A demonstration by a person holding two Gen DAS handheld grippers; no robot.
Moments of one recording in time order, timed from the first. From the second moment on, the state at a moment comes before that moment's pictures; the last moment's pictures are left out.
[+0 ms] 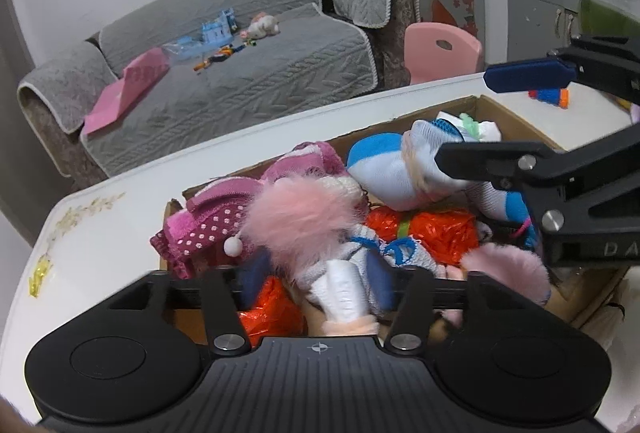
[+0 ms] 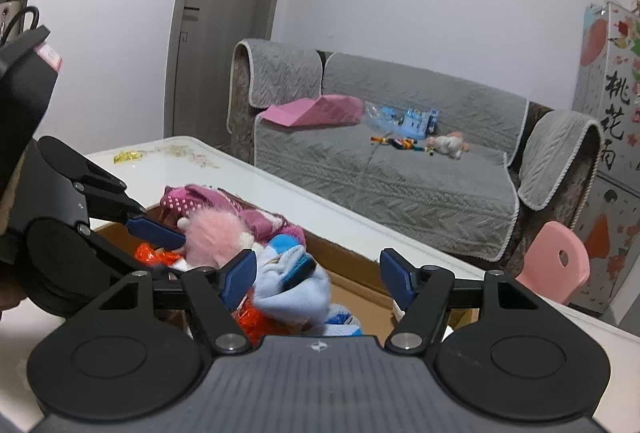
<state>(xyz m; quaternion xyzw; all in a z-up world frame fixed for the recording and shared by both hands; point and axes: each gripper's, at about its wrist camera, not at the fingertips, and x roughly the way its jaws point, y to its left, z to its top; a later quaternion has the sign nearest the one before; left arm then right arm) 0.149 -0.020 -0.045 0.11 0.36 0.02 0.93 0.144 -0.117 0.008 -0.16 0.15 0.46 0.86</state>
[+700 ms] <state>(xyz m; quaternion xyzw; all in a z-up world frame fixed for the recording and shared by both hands) 0.067 -0.013 -0.013 0.11 0.31 -0.02 0.94 0.094 -0.211 0.031 -0.09 0.15 0.51 0.84</state>
